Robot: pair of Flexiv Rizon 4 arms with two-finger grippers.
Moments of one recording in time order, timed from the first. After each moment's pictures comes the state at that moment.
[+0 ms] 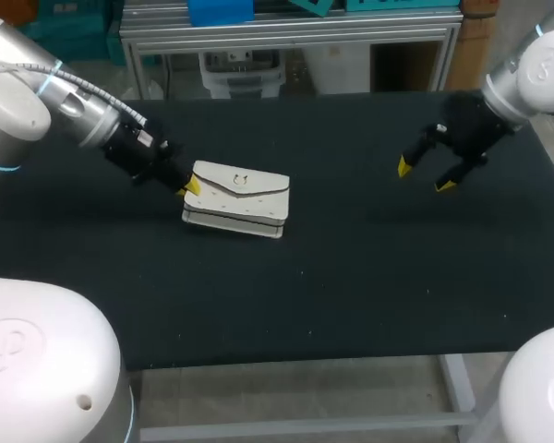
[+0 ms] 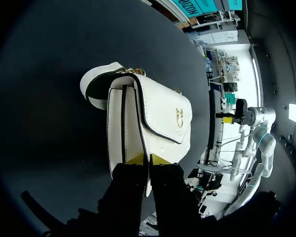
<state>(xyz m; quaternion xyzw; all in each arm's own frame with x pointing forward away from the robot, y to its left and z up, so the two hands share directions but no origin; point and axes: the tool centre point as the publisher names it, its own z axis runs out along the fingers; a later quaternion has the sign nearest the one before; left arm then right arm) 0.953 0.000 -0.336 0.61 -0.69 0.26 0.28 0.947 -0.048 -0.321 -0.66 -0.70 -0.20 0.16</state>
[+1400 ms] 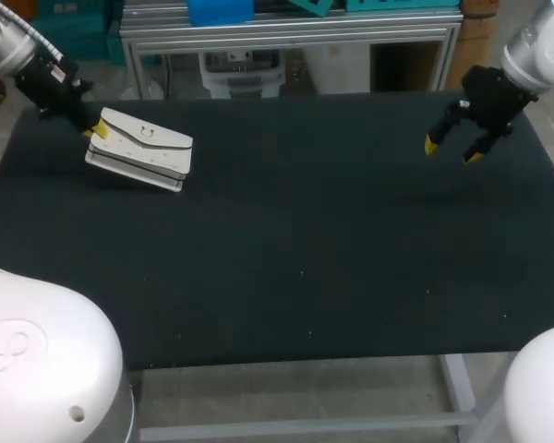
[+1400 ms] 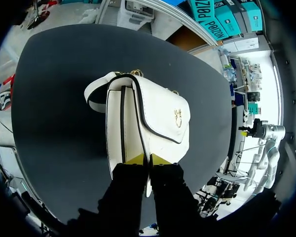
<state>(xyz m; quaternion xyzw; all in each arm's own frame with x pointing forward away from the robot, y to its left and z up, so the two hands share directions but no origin) 1.068 0.187 -0.295 0.67 -0.69 0.19 0.20 0.994 -0.103 -0.306 -0.64 -0.74 -0.18 0.10</state>
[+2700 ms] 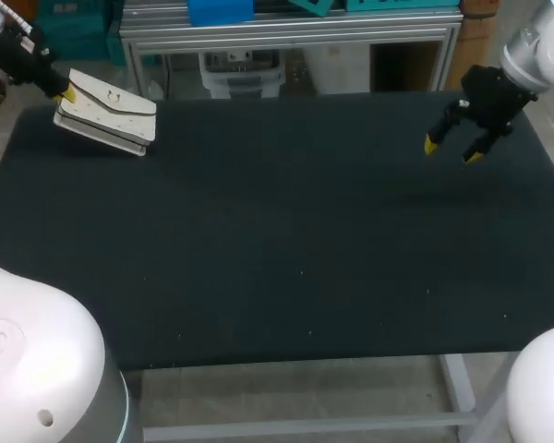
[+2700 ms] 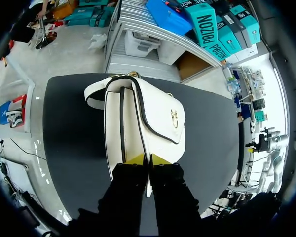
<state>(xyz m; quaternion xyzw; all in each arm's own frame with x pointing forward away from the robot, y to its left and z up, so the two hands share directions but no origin) 1.158 0.265 -0.278 0.67 -0.70 0.23 0.11 0.994 -0.102 -0.306 -0.64 -0.74 -0.18 0.10</state>
